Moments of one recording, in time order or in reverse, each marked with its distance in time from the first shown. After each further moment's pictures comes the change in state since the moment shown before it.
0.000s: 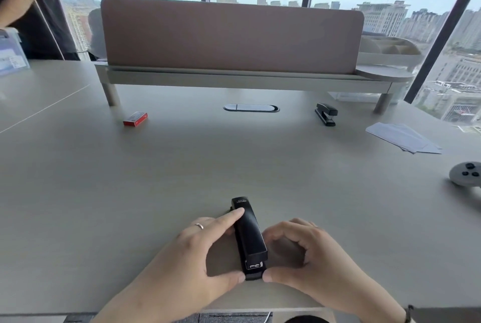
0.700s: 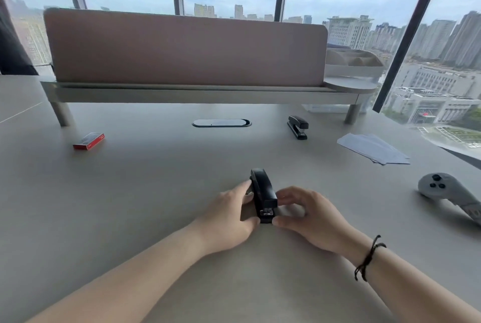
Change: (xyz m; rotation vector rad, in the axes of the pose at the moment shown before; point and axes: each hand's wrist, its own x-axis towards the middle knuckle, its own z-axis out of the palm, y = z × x) left_hand 0.174 0.016 0.054 -0.118 -0.039 0.071; right_hand 0.076 0.091 -0.072 -0.053 0.192 0.176
